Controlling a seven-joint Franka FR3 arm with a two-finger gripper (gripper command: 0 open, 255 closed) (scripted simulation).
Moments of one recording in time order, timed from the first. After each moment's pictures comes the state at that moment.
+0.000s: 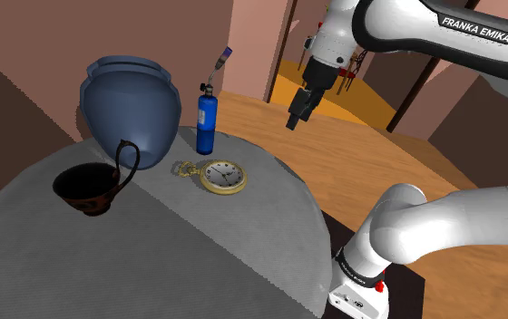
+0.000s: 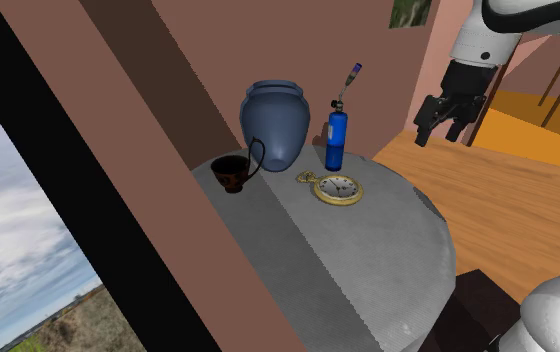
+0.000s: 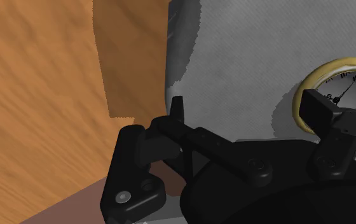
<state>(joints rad) 0.00 -0.76 0.04 -2.32 0.09 1.62 -0.04</state>
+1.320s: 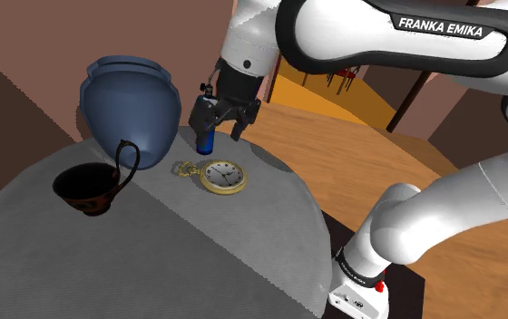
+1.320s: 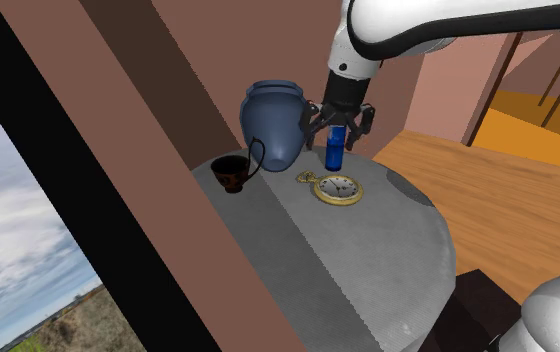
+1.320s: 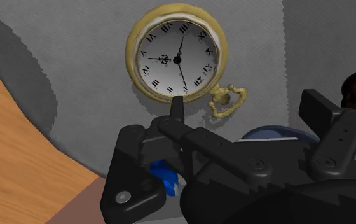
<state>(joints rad) 0.02 -0.45 0.45 -2.11 0.22 1.85 0.52</state>
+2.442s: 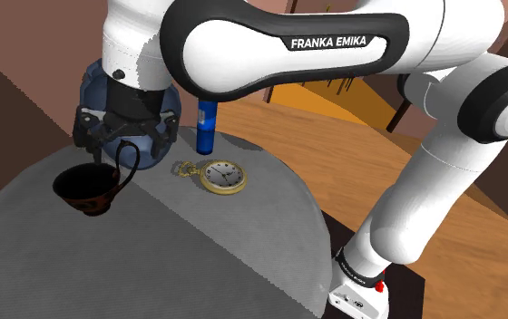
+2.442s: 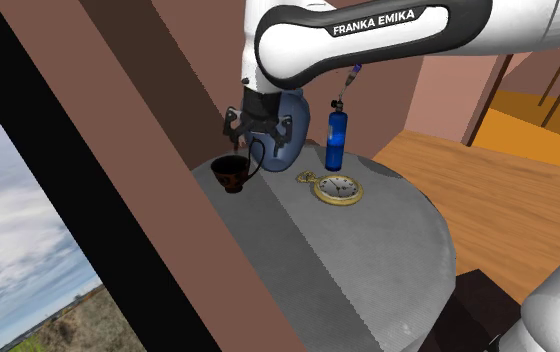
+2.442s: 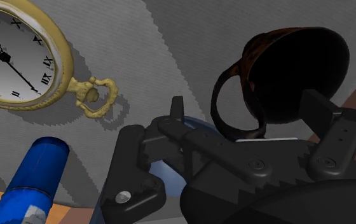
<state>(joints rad) 0.02 0.05 0.72 -1.74 -0.08 1.98 1.03</state>
